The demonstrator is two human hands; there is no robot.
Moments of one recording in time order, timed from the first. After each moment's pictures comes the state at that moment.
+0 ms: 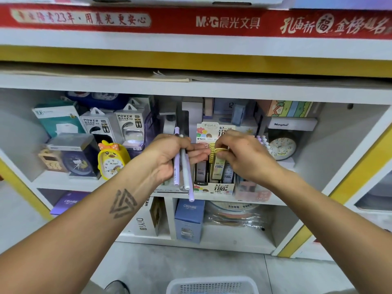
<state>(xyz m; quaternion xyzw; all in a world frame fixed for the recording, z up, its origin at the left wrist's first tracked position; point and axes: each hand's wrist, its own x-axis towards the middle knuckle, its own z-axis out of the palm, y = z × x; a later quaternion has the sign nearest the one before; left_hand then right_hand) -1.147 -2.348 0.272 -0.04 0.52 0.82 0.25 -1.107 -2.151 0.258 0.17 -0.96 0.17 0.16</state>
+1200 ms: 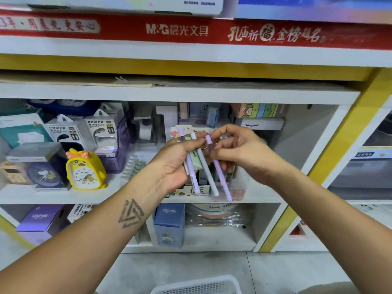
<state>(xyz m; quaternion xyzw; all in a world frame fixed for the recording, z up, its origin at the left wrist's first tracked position) -1.125 -2.282 0.268 0.06 0.45 0.84 0.30 -1.072 -2.114 0.281 0.05 -0.77 0.63 0.03</state>
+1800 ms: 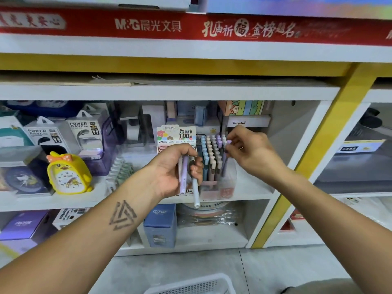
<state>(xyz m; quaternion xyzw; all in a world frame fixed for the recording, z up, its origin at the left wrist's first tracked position) -1.122 -2.266 0.259 -0.06 0.45 0.77 0.44 -1.072 -2.053 0.250 0.03 -0.92 0.31 0.23</state>
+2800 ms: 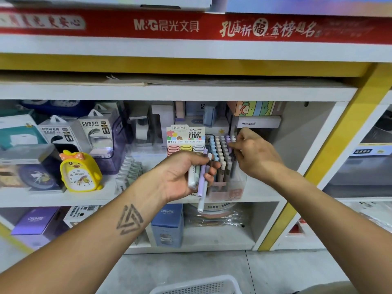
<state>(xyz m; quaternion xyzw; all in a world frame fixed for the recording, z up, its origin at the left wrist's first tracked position) -1.114 -2.274 0.258 0.01 0.46 0.78 0.44 -1.092 -2.066 0.245 -0.01 -0.98 0.05 0.17</state>
